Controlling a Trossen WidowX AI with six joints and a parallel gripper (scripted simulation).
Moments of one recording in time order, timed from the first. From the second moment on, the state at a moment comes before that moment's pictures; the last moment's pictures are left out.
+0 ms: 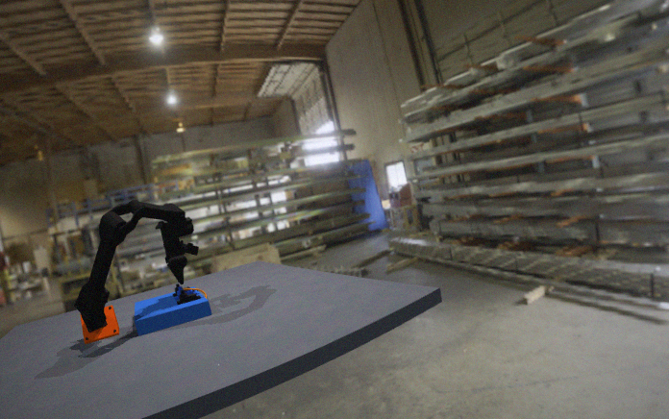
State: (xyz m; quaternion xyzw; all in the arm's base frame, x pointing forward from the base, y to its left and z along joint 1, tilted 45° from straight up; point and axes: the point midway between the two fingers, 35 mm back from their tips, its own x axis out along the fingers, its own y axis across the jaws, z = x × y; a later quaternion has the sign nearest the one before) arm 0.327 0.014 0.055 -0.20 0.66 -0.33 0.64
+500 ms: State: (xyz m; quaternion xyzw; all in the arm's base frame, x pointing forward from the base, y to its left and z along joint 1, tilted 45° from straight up) arm 0.246 0.069 0.090 -0.20 0.66 -0.33 0.64
